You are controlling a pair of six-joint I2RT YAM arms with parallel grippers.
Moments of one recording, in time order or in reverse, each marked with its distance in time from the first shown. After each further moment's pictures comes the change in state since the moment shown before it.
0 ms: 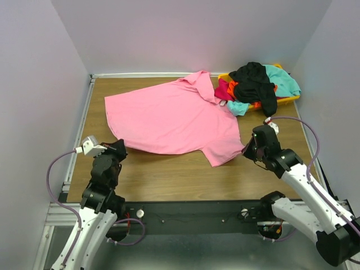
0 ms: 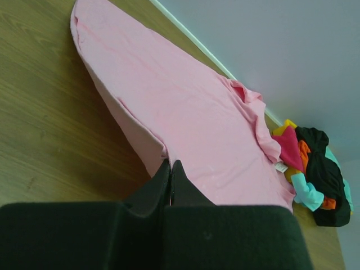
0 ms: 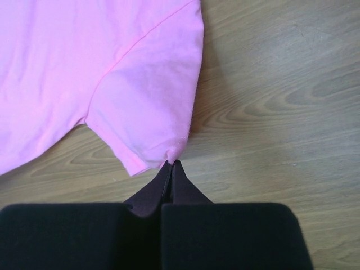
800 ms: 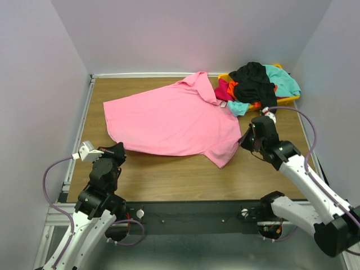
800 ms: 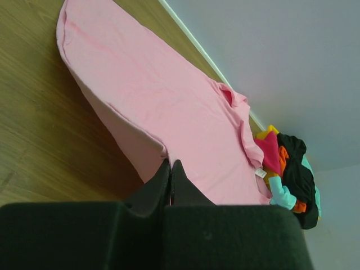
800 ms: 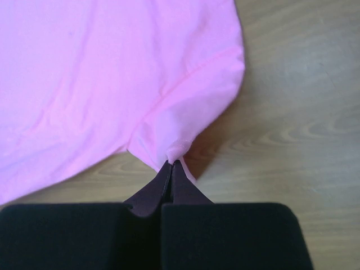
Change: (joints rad) left arm -0.148 -0.081 0.065 -0.195 -0.155 -0.170; right arm 0.000 0.036 0.079 0.045 -0.020 -0.027
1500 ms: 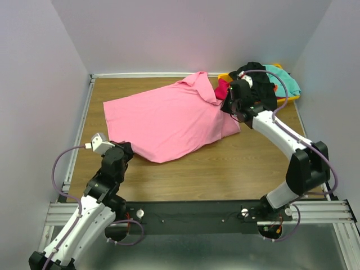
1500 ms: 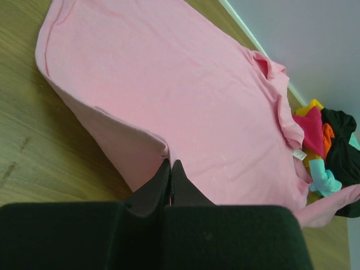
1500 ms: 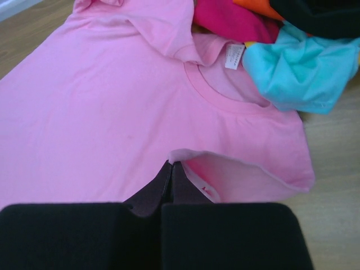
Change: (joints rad) left arm 0.000 0.238 -0.023 0.109 0.039 0.022; right arm 0.000 0.610 0.441 0.302 0.035 -0.127
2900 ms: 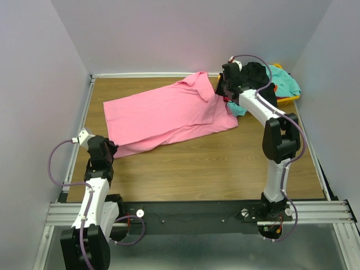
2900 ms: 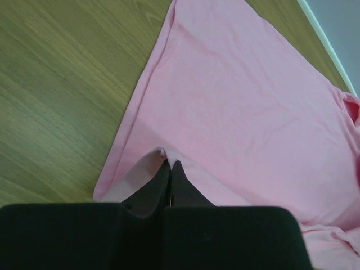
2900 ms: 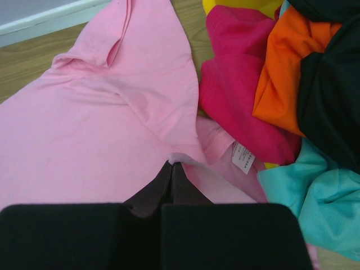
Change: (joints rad) left arm 0.579 0.366 -0.038 0.291 0.374 0.196; right arm -0.077 0.505 0.476 0.027 -0.050 -0.131
